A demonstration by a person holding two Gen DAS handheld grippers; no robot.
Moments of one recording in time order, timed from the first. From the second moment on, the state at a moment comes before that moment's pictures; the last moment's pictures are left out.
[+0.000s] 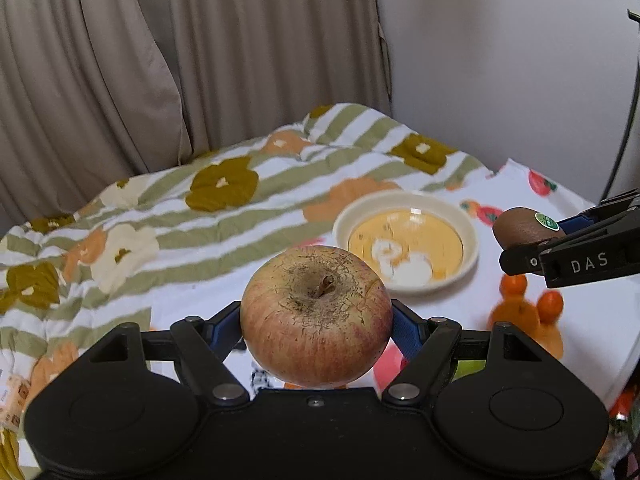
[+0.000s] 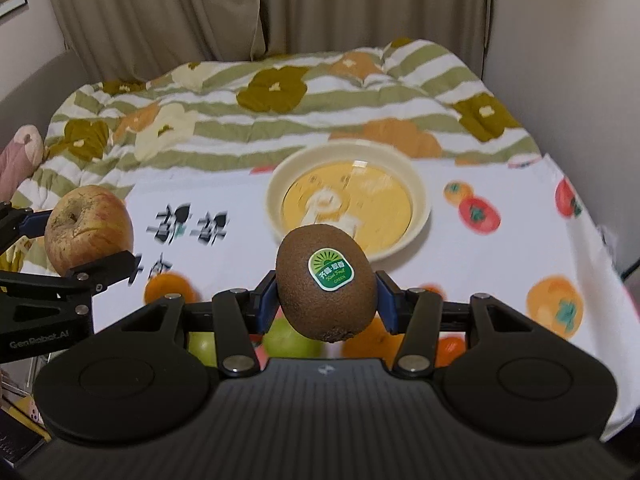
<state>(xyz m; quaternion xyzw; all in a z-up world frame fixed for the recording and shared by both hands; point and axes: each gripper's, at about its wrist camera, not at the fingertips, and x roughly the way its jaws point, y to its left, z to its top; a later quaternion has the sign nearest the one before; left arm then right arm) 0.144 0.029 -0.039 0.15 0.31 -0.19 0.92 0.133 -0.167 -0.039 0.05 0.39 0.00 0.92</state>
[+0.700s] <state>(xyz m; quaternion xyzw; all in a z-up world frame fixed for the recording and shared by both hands) 0.275 -0.103 -0.070 0.11 0.35 -0.14 0.92 0.302 -0.287 -0.063 0.03 0.41 0.08 0.91</state>
